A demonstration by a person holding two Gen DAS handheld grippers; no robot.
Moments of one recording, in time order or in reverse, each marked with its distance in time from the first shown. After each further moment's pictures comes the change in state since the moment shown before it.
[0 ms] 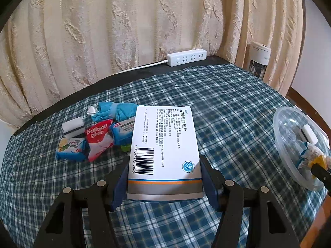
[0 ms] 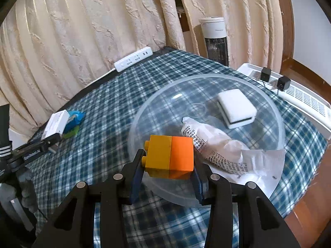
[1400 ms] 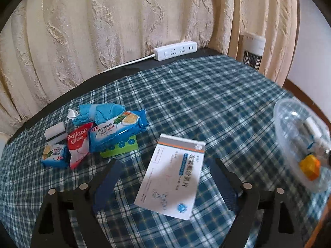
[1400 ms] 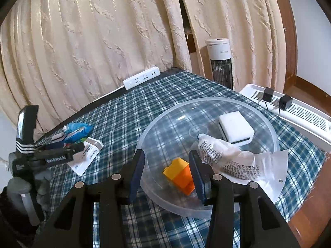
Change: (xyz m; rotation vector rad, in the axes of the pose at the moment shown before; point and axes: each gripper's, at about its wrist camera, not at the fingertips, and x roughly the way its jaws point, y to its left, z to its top) left arm 0.033 -0.022 0.003 0.057 0.031 -0.007; right arm -0.018 0.004 0.002 -0.047 -0.152 0.055
